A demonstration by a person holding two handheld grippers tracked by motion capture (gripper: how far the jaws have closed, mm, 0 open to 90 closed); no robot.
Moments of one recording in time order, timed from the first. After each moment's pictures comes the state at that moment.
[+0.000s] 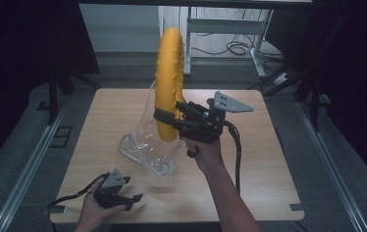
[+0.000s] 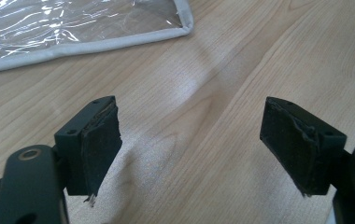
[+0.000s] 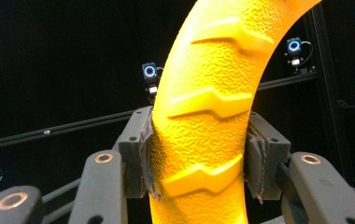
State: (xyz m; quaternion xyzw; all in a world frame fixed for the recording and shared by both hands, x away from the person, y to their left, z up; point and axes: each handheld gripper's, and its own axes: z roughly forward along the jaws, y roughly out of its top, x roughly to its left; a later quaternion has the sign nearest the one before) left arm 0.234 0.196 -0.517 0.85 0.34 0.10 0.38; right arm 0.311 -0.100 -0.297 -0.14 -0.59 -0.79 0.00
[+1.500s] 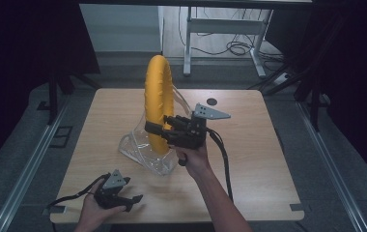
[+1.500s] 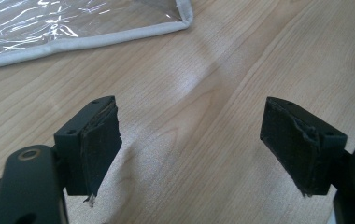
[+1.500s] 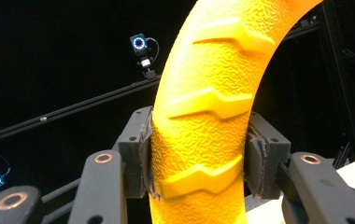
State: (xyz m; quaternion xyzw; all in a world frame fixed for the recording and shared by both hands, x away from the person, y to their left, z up) left arm 0.233 0.195 -0.519 0.86 0.34 0.10 0.37; right arm 0.330 -0.075 -0.355 -0.18 -0.62 -0.76 0.05
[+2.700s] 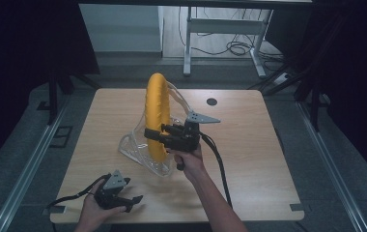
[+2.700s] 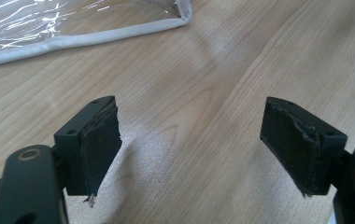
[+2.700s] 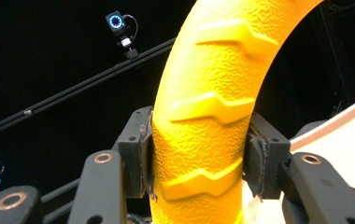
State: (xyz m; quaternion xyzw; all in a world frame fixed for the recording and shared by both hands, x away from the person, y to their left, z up) left arm 0.232 0.195 -0.520 0.86 0.33 0.10 0.36; right arm 0.349 -0.066 -0.404 -0.23 -0.64 -0.73 0.09
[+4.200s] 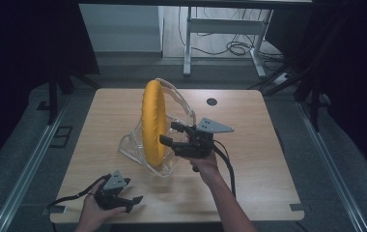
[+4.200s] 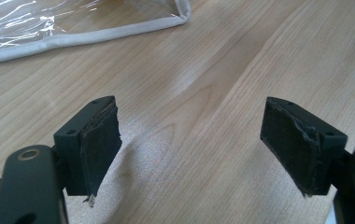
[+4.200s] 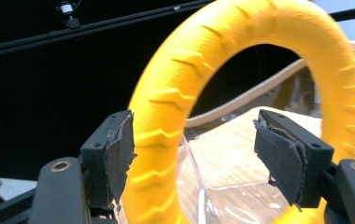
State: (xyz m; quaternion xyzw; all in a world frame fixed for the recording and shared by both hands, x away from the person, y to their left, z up) left arm 0.231 0.194 -0.520 0.86 0.33 0.10 0.36; right arm 0.334 -0.100 -0.409 -0.25 -0.68 -0.68 -0.06
